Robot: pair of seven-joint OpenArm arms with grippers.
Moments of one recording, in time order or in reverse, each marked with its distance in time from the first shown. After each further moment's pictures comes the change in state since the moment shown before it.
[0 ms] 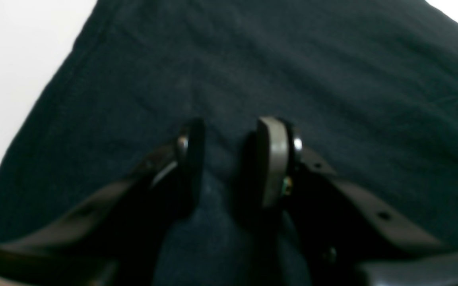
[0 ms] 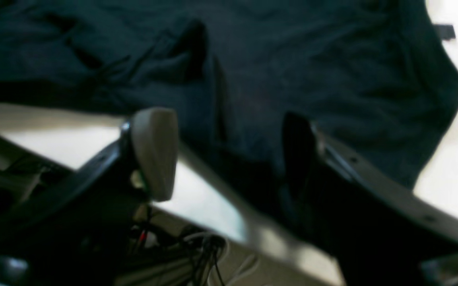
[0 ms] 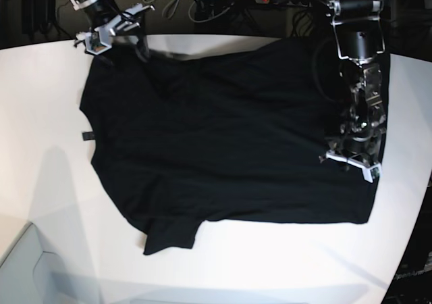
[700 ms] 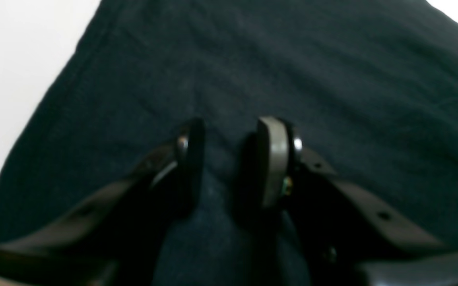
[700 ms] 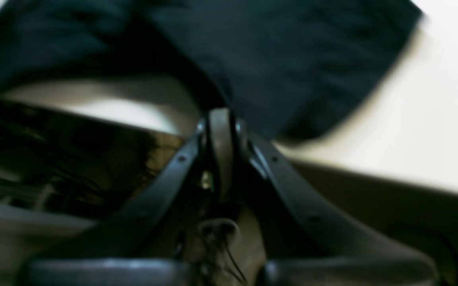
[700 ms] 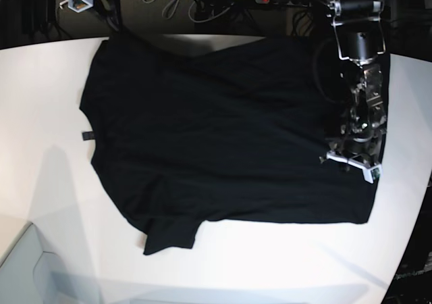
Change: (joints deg) left arm -0.3 -0.2 0.0 0.0 0.0 0.0 0.2; right arm -12.1 0.2 4.8 -4.7 0.3 0.1 15.8
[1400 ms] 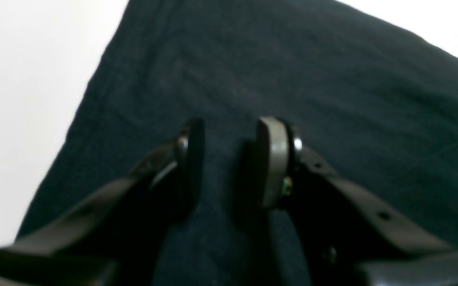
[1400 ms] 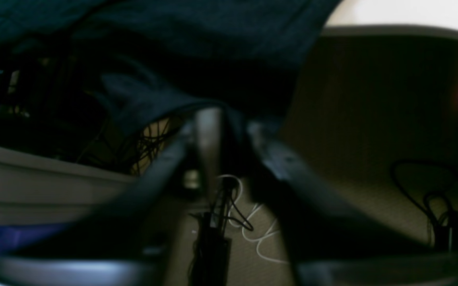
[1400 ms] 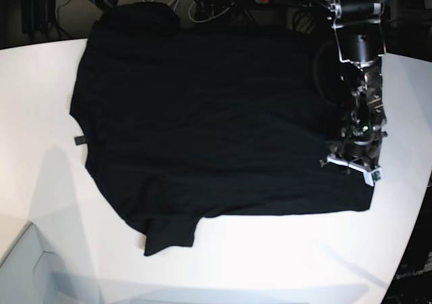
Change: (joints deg) left arm -0.8 0.0 0.0 0.0 -0.1 0.0 0.2; right arm 0.3 0.0 4.1 -11.3 -0.4 6.0 2.9
